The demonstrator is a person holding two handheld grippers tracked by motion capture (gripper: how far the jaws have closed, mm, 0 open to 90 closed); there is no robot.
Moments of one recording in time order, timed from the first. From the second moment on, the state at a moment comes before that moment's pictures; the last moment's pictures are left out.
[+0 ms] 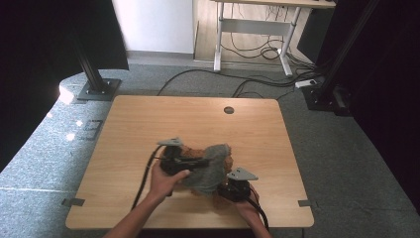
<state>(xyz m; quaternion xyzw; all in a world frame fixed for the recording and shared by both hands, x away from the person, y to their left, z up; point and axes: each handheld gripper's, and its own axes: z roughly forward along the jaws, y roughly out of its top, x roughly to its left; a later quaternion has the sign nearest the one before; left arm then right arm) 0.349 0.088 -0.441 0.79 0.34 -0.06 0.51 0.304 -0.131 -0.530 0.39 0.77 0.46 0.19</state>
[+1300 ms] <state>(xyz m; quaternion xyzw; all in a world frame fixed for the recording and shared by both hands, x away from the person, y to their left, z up) 0.367 0.265 -0.505 0.69 0.51 0.02 0.51 0.292 -0.132 -0.533 0.36 0.80 0.45 0.19</state>
